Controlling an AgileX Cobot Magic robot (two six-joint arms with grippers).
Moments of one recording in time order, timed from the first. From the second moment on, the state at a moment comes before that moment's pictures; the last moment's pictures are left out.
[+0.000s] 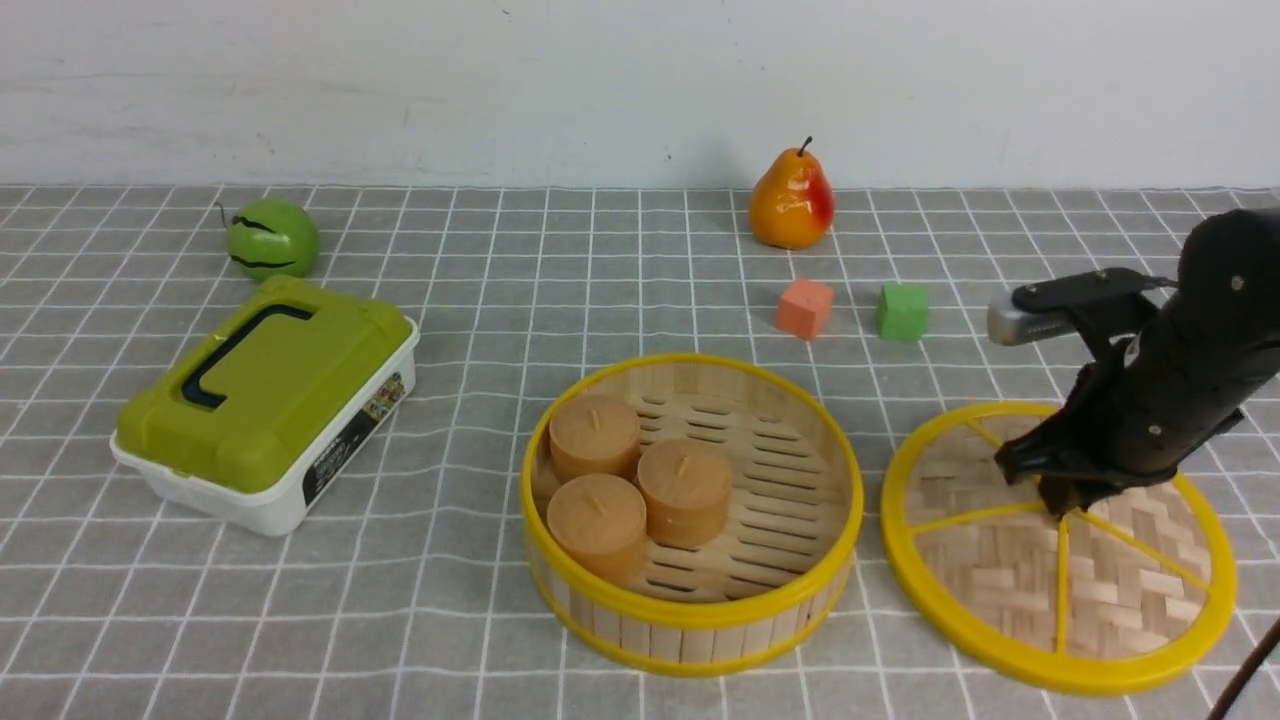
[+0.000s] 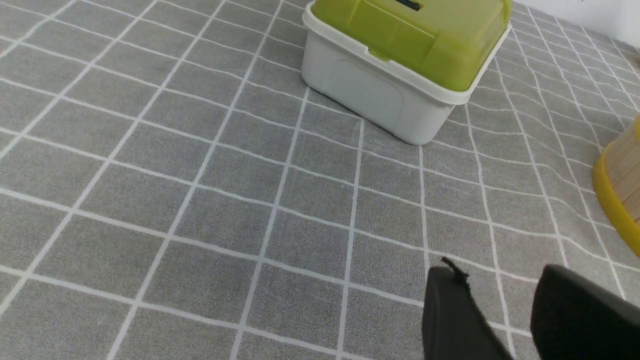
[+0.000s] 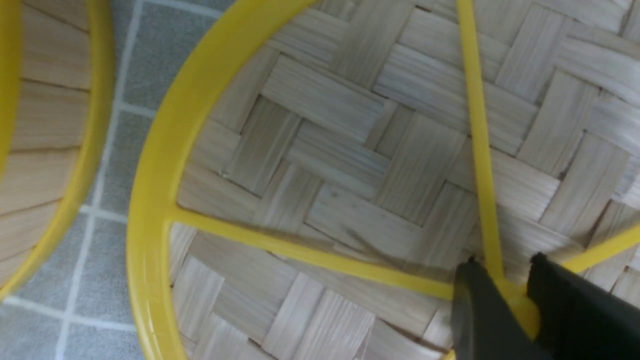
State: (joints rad) right arm 0.12 1.79 -1.20 0.06 0.71 -0.08; left arm 0.02 -0.01 0.03 -0.01 0.36 -0.33
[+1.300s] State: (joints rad) right arm 0.11 0.44 -0.79 0.19 0.92 -0.09; left arm 0.02 -0.01 0.03 -0.01 0.36 -0.33
